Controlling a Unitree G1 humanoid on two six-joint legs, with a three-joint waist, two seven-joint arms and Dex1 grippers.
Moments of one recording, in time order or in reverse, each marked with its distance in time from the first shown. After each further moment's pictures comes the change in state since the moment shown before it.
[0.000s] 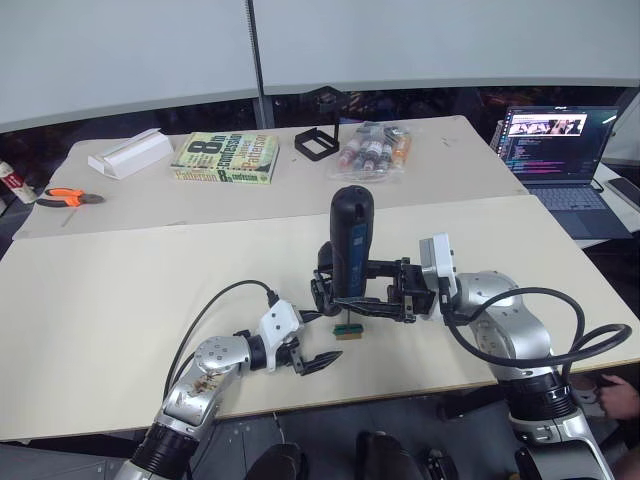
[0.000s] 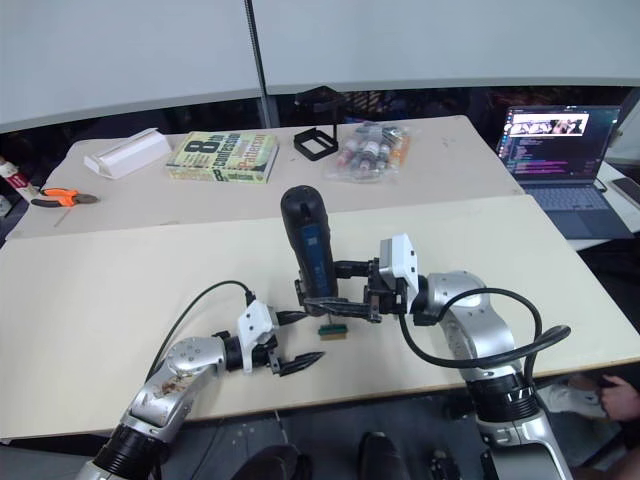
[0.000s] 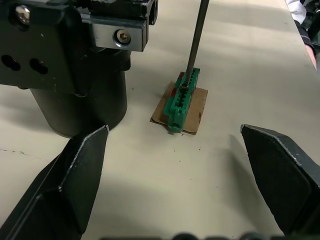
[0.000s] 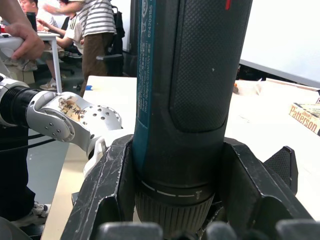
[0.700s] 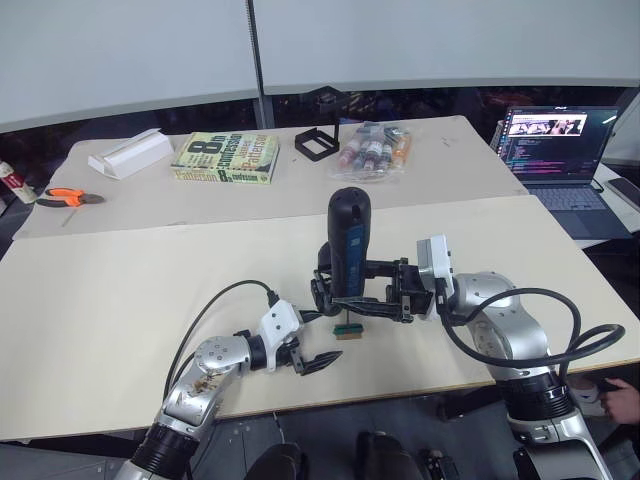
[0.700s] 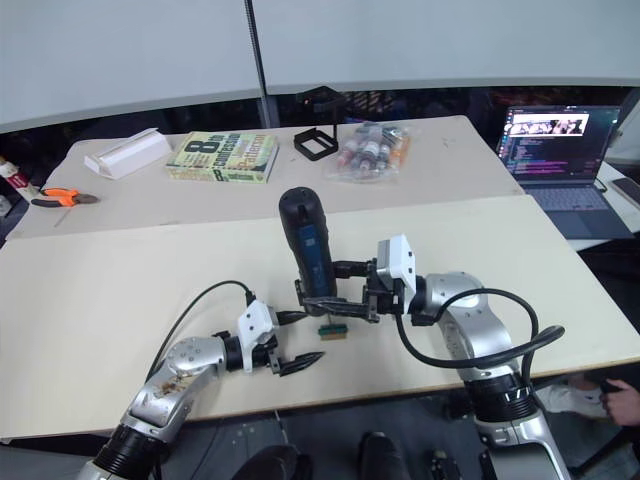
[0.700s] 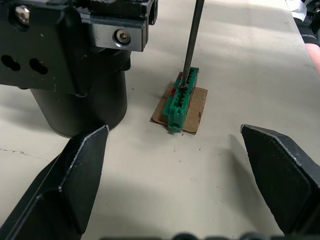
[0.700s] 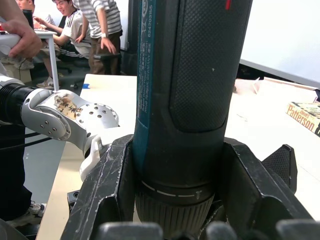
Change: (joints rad) left arm 0.000 -0.001 0.000 0.000 0.002 0.000 0.001; right arm 0.000 0.007 0.008 0.010 -0.011 -0.016 -0.009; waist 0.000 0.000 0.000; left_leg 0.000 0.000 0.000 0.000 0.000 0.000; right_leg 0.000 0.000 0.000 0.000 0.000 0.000
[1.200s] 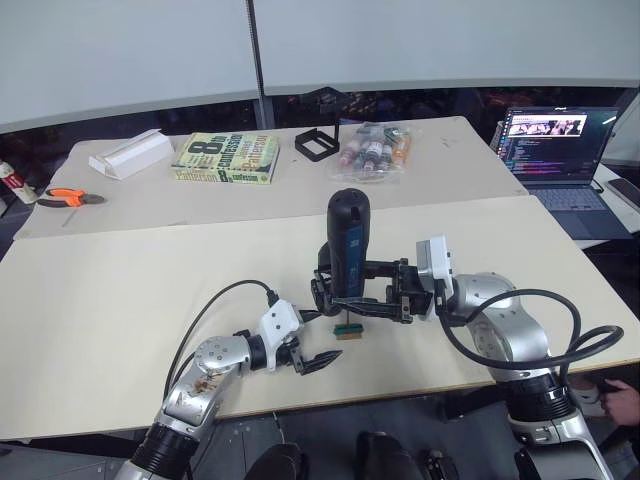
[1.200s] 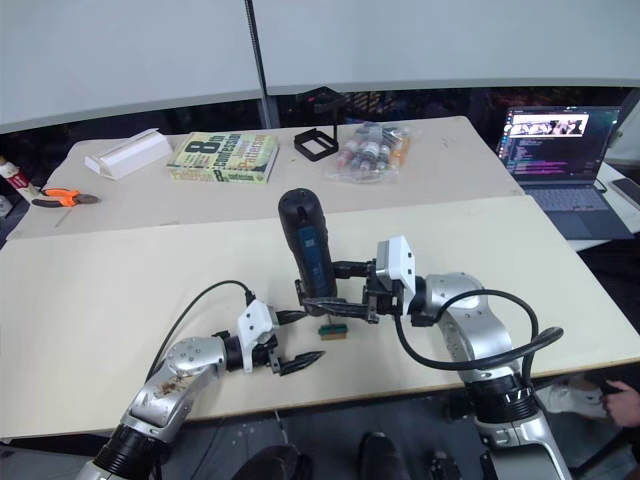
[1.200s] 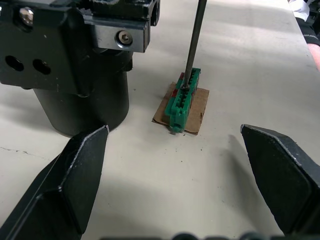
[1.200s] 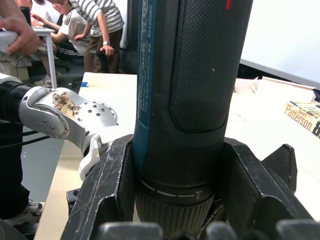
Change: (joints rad) left arm 0.000 0.000 0.000 0.000 0.000 0.000 0.007; right arm 0.009 -0.005 0.004 -0.011 -0.016 -0.004 -0.016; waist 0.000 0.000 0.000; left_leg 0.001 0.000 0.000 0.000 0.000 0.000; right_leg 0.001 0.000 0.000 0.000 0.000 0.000
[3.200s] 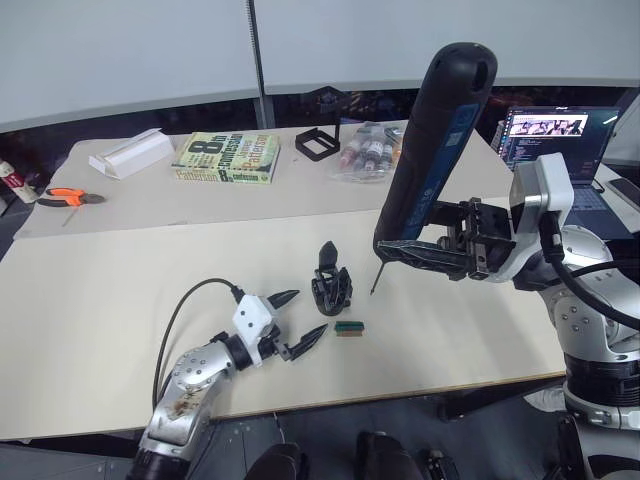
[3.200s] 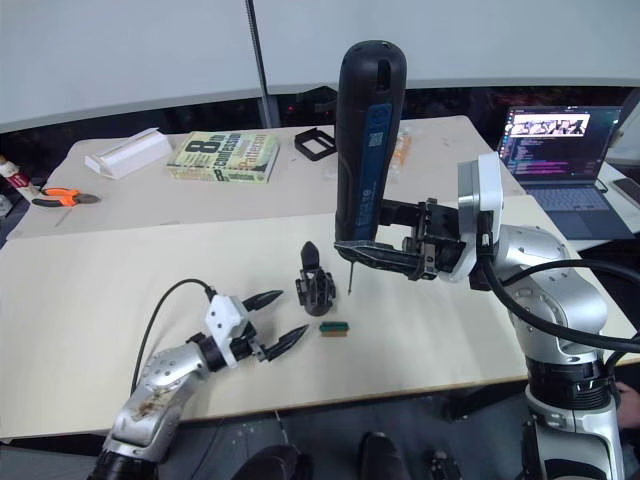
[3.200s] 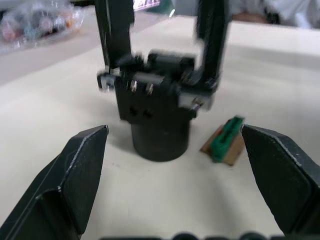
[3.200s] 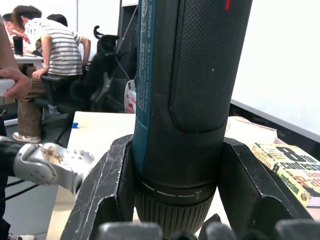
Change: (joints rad) left arm 0.085 -0.081 0.099 -0.020 -0.008 -0.141 0.143; right arm -0.120 -0.199 -0.227 -0.189 0.350 0.286 -0.083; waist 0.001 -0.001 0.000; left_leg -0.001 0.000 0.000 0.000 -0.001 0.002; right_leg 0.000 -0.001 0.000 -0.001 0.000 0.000
